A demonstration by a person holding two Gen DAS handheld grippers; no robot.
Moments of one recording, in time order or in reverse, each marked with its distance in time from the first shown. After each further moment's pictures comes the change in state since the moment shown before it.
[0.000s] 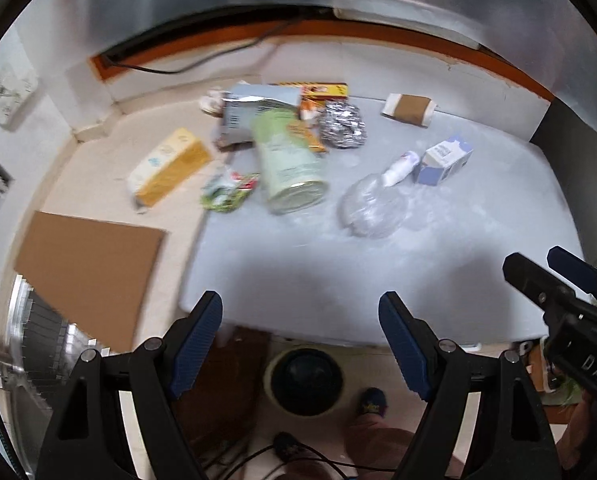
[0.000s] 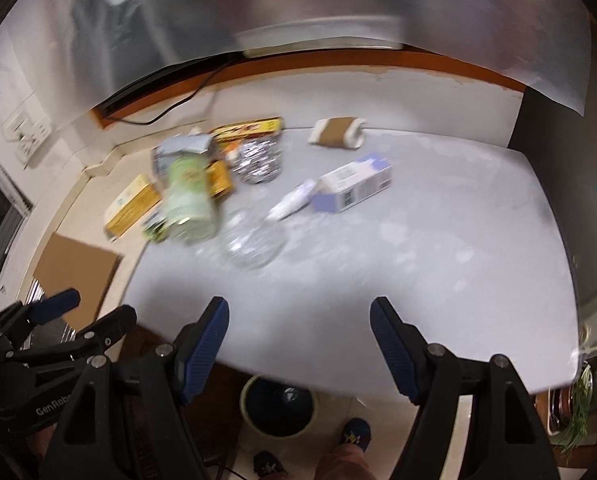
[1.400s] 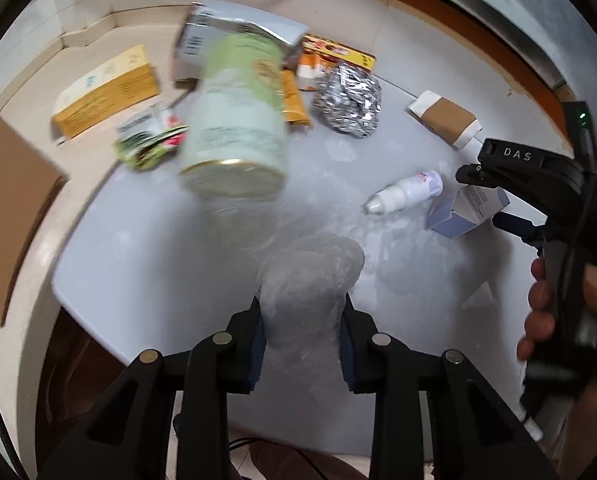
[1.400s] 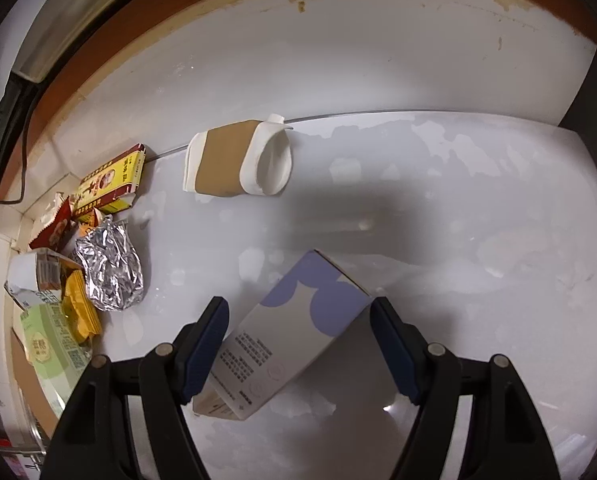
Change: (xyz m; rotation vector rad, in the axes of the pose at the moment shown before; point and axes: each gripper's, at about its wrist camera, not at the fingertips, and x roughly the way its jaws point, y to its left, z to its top) left arm 0.101 -0.014 0.013 -0.329 0.062 -0.116; right arm 0.193 -0.073 0.128 0.221 0.197 -0.073
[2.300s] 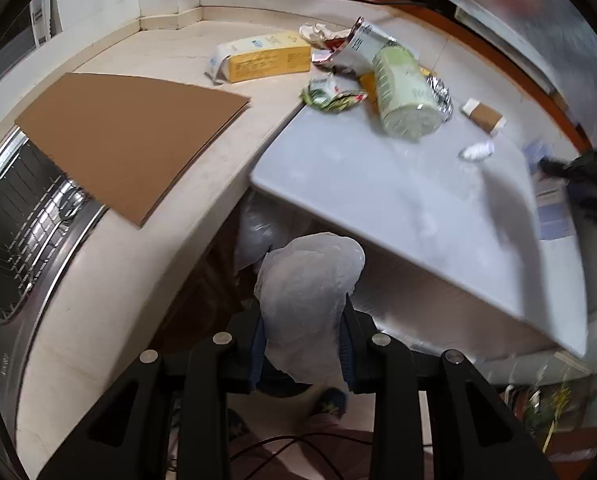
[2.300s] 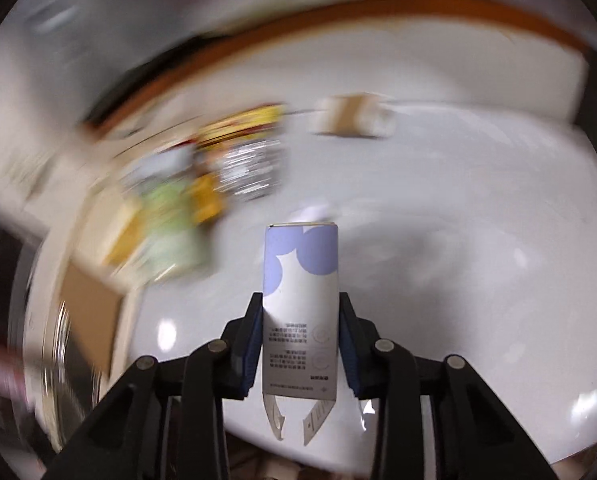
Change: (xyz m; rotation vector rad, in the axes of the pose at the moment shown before) left arm -0.066 0.156 -0.104 0.012 -0.086 0.040; right arm -0.110 0.037 -0.121 -0.225 -0.049 0.260
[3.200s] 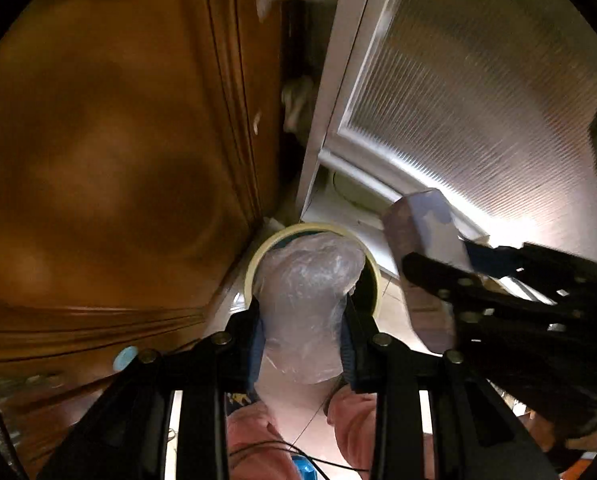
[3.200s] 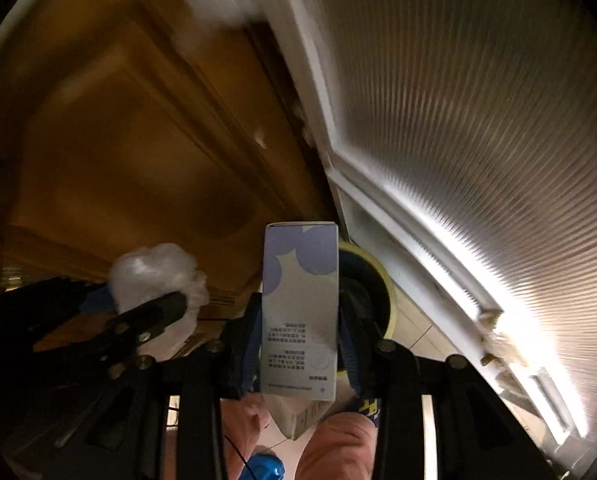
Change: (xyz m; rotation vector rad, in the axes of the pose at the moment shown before) left arm 0.218 0.046 -0.168 -0.065 0.197 0.075; right arm 0.290 0.059 -0.273 -0.486 0.354 0.078
